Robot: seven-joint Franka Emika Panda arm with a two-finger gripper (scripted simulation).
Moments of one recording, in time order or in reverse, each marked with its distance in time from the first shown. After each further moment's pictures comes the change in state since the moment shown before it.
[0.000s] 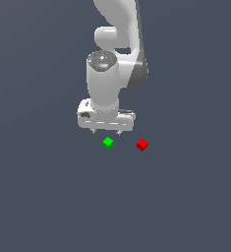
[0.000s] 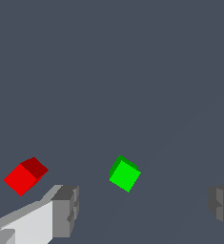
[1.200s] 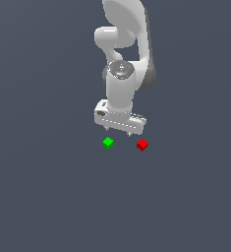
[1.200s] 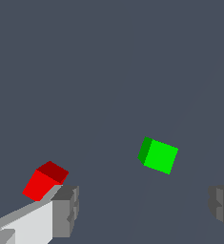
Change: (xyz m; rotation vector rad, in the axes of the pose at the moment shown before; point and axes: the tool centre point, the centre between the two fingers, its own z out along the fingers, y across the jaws) arm -0.031 -0.046 0.033 0.003 -0.005 0.226
